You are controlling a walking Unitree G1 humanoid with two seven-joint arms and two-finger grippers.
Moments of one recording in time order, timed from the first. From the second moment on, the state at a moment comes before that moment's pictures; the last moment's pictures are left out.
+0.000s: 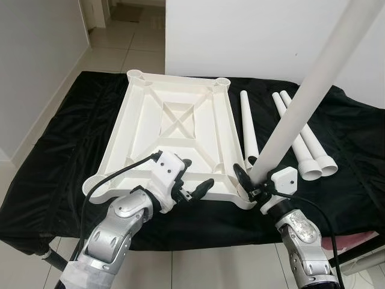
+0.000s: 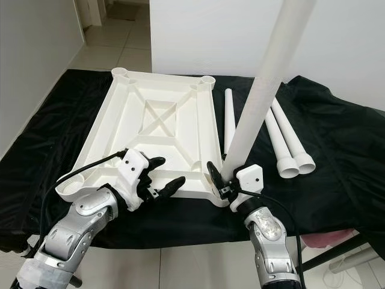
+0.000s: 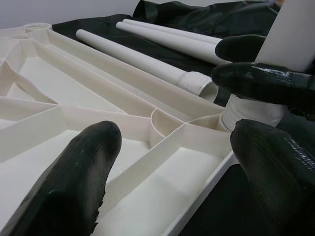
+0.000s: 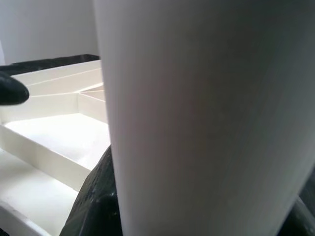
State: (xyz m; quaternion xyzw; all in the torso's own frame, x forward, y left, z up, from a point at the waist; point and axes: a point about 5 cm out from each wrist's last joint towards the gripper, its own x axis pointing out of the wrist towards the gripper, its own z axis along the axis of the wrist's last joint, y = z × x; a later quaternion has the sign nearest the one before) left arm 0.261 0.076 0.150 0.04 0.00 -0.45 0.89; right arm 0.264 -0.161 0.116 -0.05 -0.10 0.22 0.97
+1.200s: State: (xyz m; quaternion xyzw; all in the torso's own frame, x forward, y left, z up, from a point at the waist) left arm 0.262 0.075 0.152 0.04 0.00 -0.45 0.89; right arm 0.272 -0.143 0.126 0.03 -0.06 0.09 0.99
